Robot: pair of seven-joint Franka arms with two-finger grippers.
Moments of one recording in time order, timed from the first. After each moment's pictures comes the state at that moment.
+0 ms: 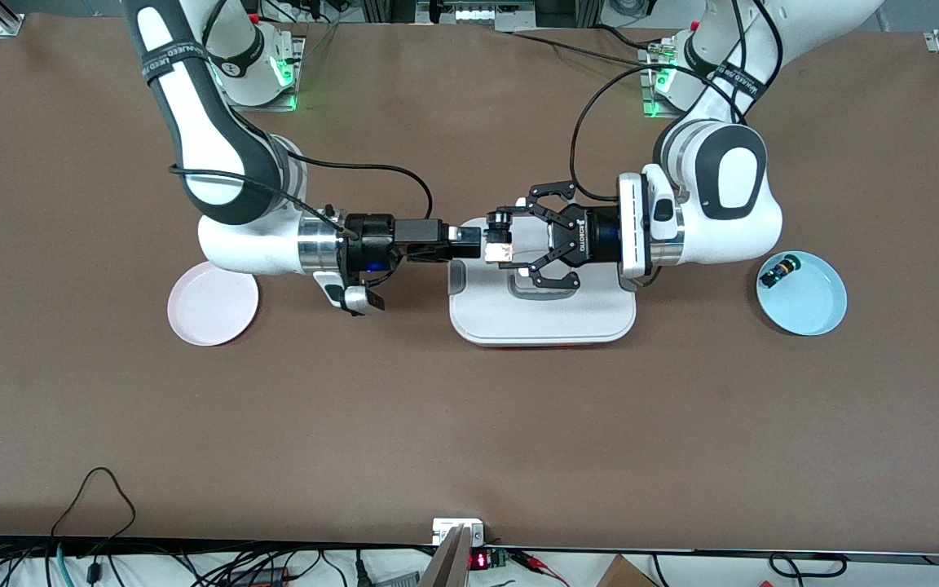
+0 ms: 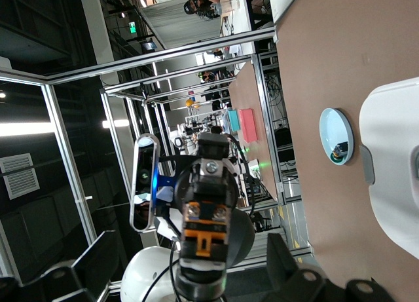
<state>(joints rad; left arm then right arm) 0.16 0.37 -0.61 -1.85 -1.69 2.10 1.94 0.54 0.47 -0.06 -1.63 1.83 1.97 -0.37</state>
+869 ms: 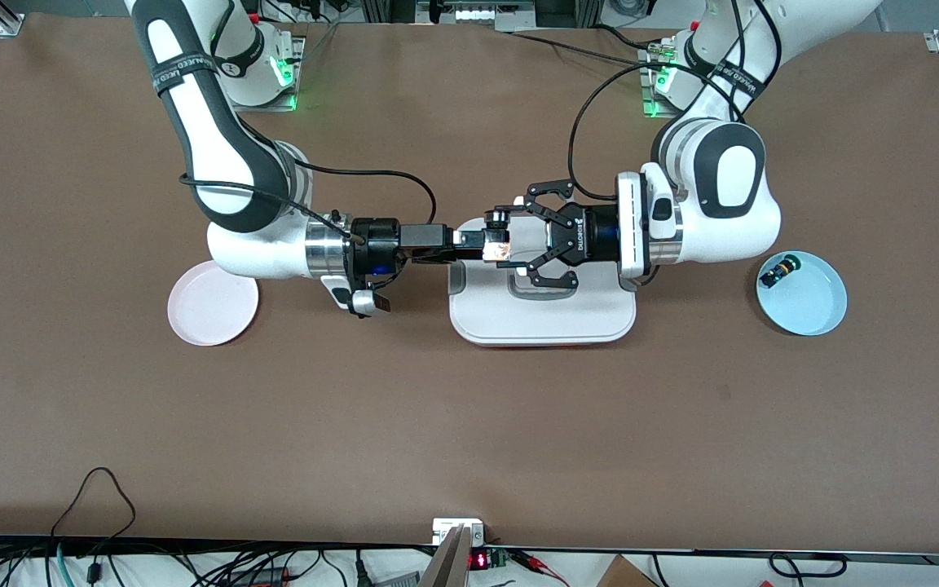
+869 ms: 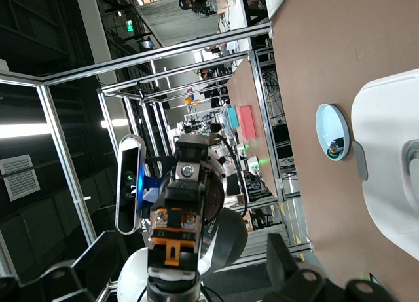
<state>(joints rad) 0.16 0.37 -0.62 -1.85 -1.70 2.10 1.93 0.54 0.49 -0.06 -1.63 1.84 1.96 -0.37</state>
